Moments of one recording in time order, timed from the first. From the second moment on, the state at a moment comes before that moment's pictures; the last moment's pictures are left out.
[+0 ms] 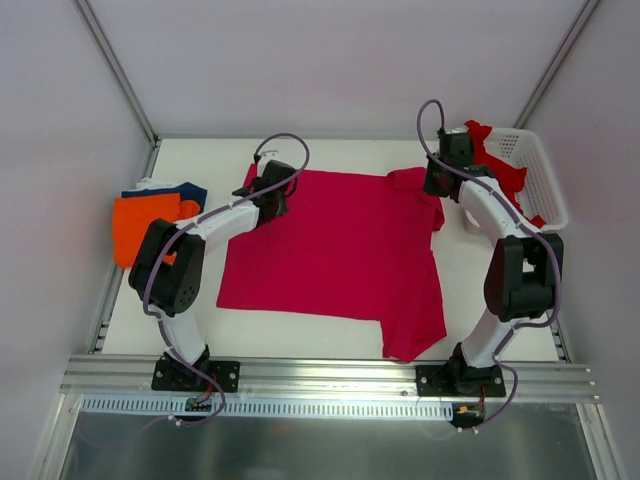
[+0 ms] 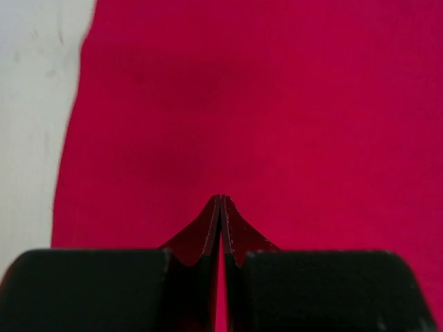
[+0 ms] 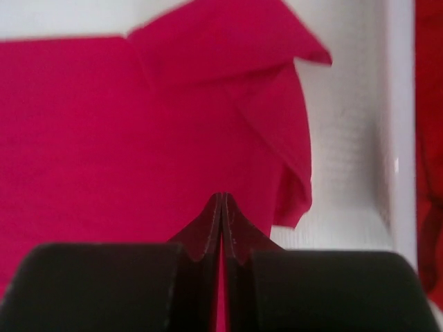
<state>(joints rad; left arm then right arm) -0.46 1.80 1.27 -0.26 -0.44 -0.44 0.14 1.74 1.42 -0.44 0.10 0.21</state>
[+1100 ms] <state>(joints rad) -0.34 1.87 1.14 -0.26 -0.32 -0.57 0.16 1.90 1.47 -0.76 0.20 0.24</state>
